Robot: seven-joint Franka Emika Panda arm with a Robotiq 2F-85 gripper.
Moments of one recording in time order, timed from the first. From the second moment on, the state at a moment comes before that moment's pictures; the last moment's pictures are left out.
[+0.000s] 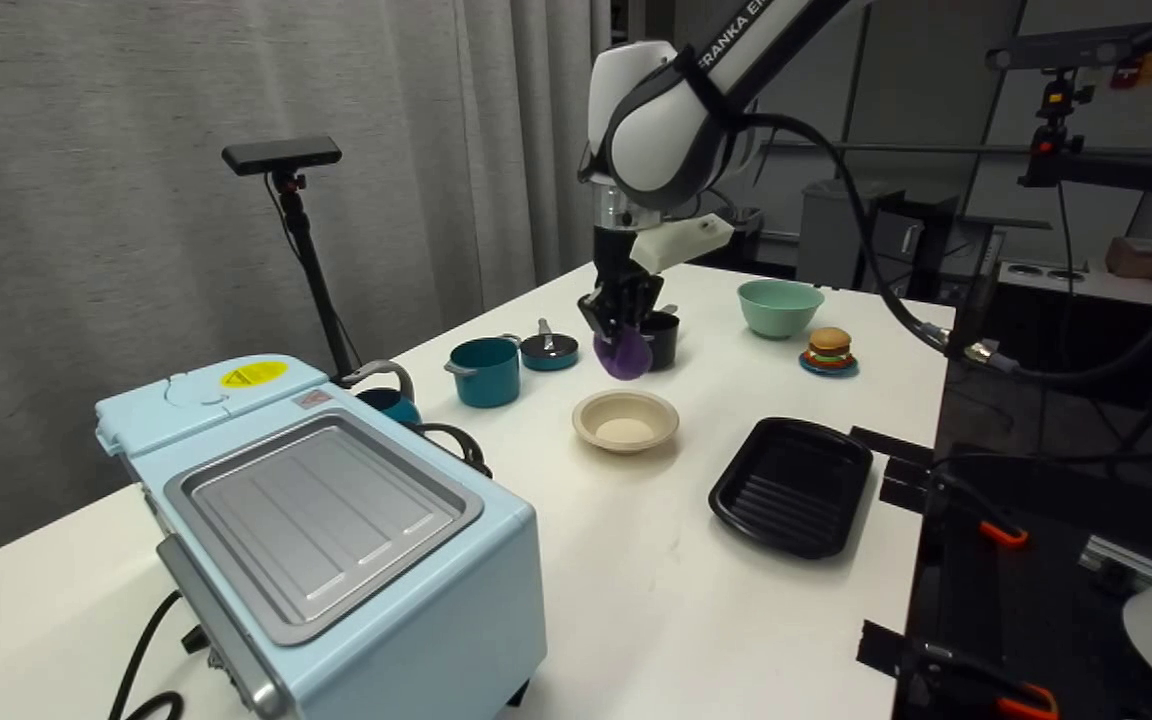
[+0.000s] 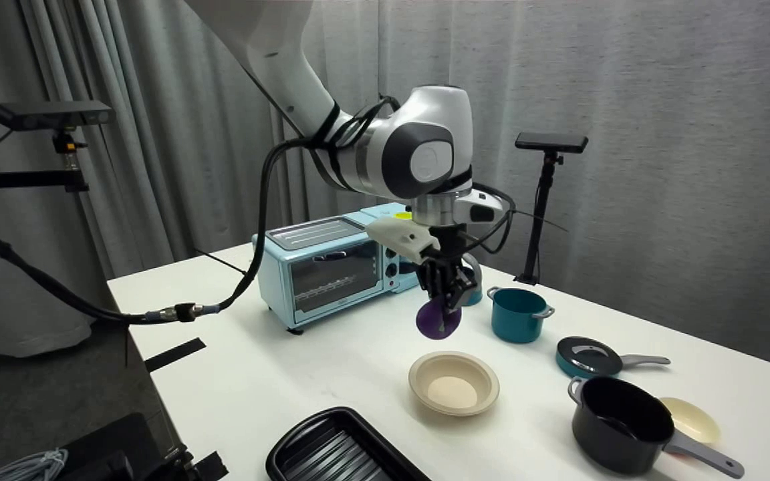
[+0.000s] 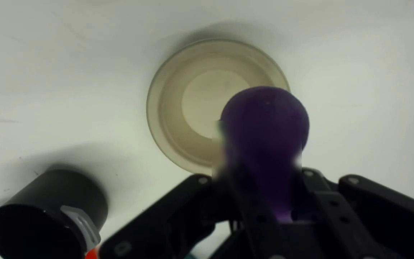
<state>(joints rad) -0.02 0.29 -0.05 -2.08 -0.04 2.45 0.20</state>
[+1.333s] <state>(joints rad) -0.03 0.70 -0.09 -1.71 -0.04 2.32 0.21</state>
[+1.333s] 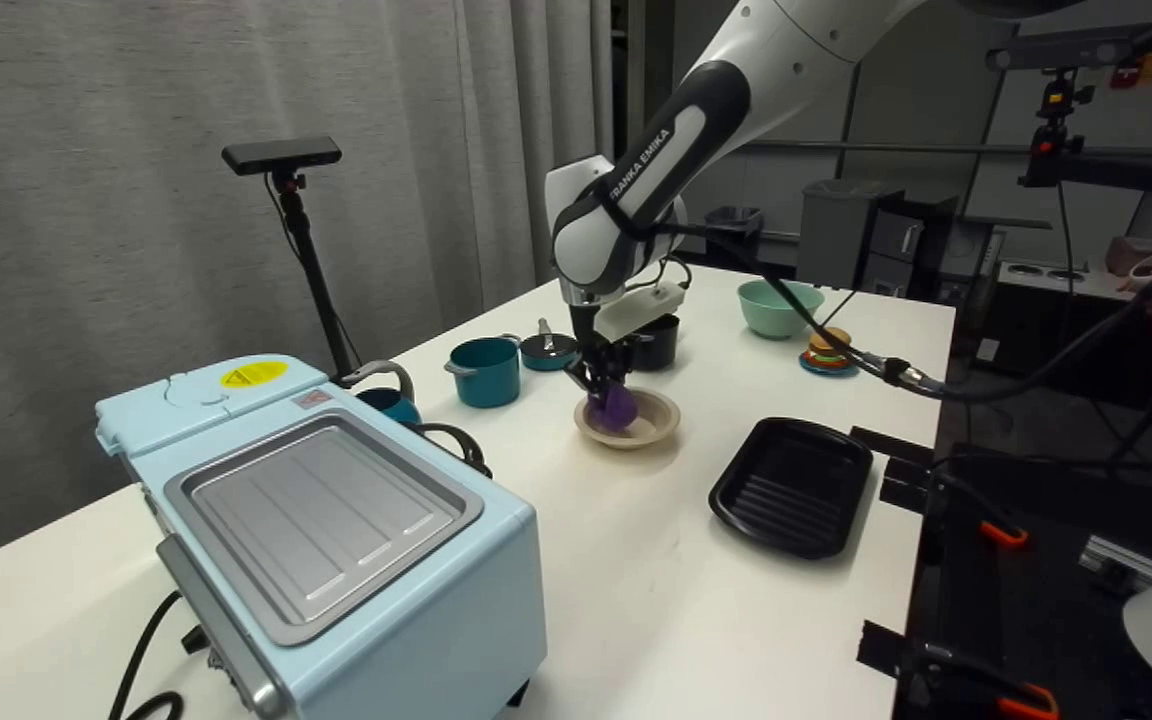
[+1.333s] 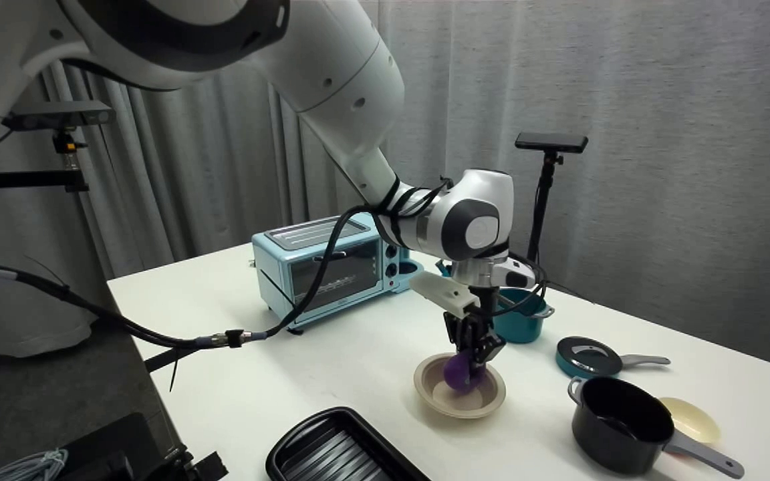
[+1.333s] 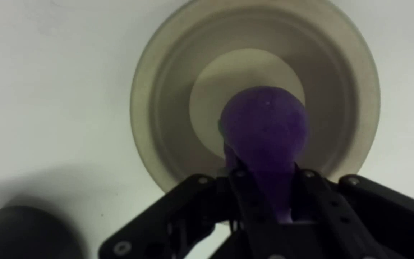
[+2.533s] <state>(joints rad) 0.04 0.55 -0.06 -1.81 -0.04 2.34 0.21</state>
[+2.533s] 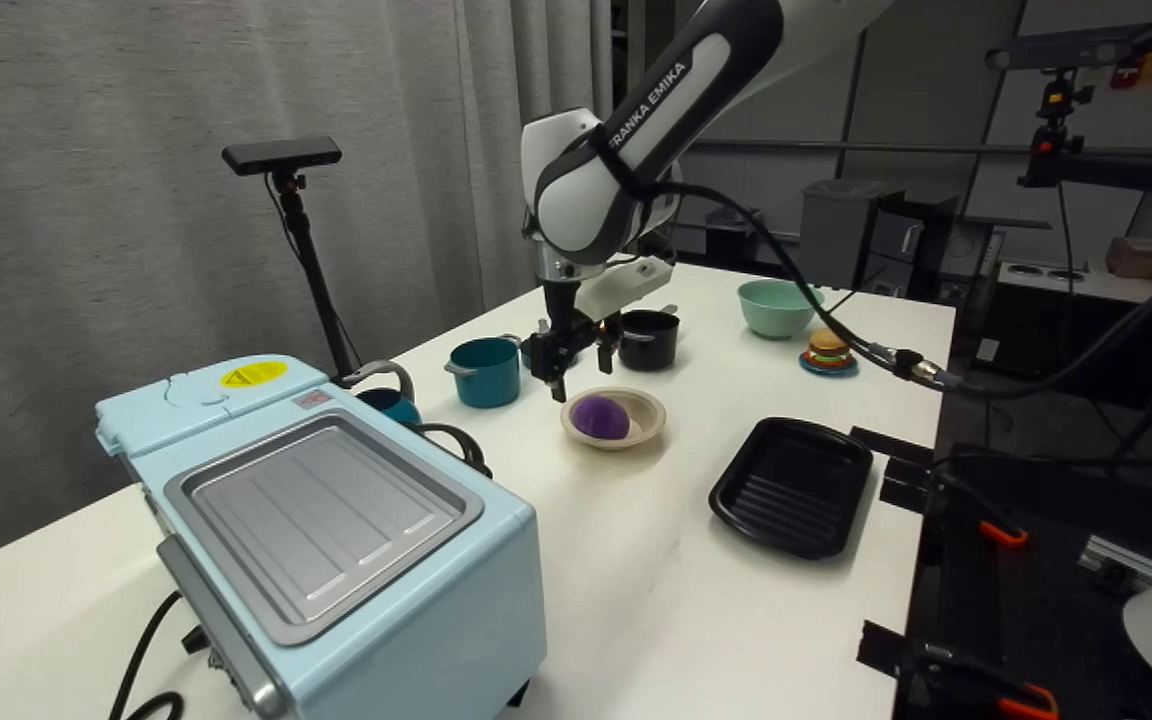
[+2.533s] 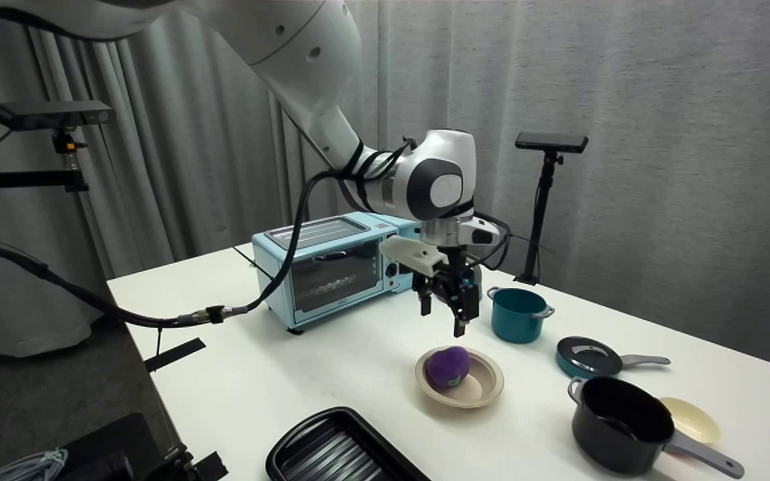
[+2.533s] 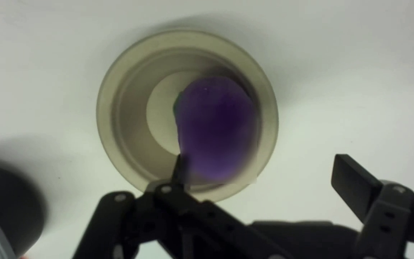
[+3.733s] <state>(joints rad) 0.03 0.49 -0.06 -1.87 -0.04 2.35 0.21</state>
